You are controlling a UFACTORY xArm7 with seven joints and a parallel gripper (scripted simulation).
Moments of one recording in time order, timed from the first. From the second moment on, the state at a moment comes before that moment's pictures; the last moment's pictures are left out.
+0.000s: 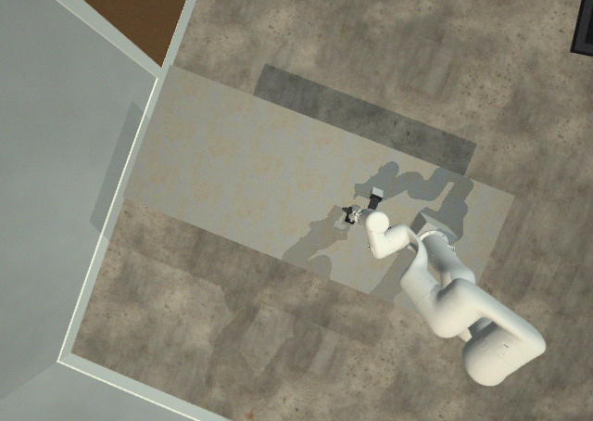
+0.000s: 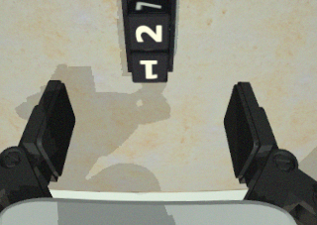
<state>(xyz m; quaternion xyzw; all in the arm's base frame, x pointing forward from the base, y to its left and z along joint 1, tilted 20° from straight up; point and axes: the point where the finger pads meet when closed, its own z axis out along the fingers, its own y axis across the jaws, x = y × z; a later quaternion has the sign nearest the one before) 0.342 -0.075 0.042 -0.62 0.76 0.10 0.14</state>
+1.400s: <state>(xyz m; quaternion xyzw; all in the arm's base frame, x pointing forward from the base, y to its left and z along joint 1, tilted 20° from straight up) 0.342 -0.075 0.042 -0.63 0.76 0.10 0.14</state>
